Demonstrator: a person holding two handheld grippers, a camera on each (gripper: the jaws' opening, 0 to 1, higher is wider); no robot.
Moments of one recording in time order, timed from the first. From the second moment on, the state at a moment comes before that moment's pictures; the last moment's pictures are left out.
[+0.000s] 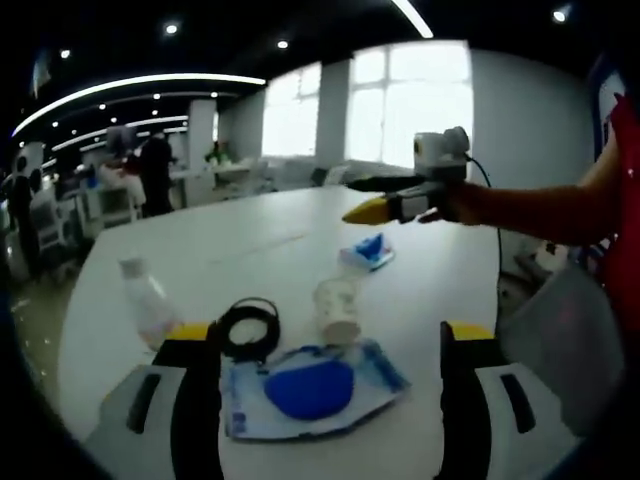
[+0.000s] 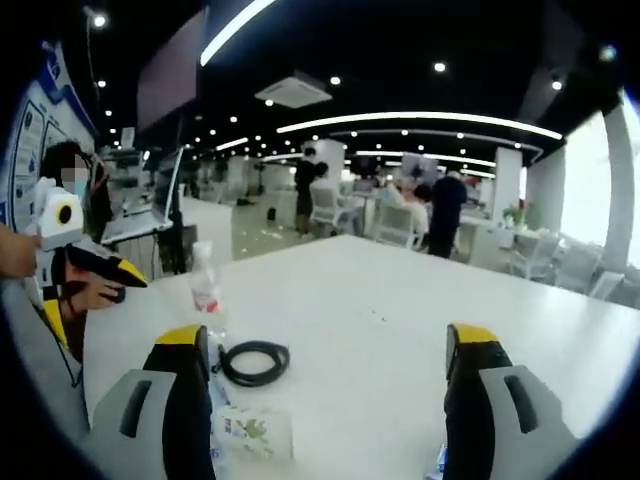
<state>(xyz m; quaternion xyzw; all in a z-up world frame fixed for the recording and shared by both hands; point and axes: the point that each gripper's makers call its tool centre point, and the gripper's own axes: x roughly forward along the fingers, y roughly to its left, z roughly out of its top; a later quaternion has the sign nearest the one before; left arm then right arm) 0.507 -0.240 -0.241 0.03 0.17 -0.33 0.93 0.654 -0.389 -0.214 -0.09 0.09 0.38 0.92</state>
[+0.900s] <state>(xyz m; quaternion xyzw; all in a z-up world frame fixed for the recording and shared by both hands) 0.541 -0.280 -0.258 0.04 0.20 -0.36 0.91 0.667 -0.421 -0.229 -0.06 0.11 0.33 0.94</state>
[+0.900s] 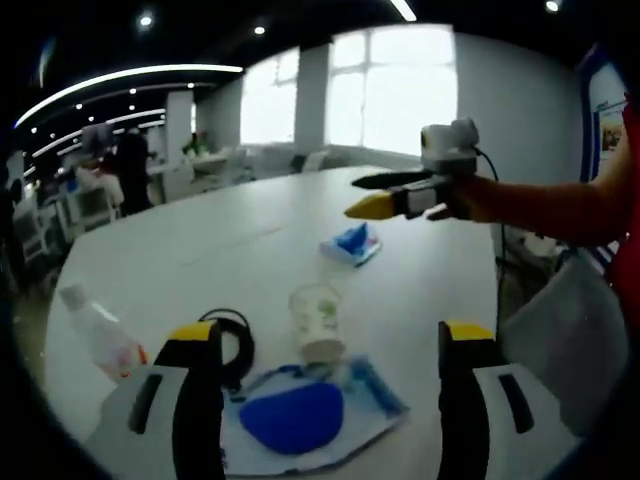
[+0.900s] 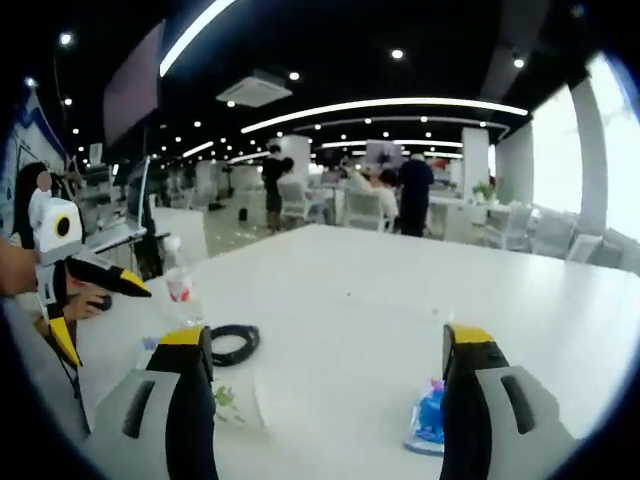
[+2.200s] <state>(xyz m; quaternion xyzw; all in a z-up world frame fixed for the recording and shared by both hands) 0.598 -0.236 -0.316 -0.01 0.25 -0.25 0.93 0.701 -0.267 -0.292 -0.11 0.18 0.42 0.88</state>
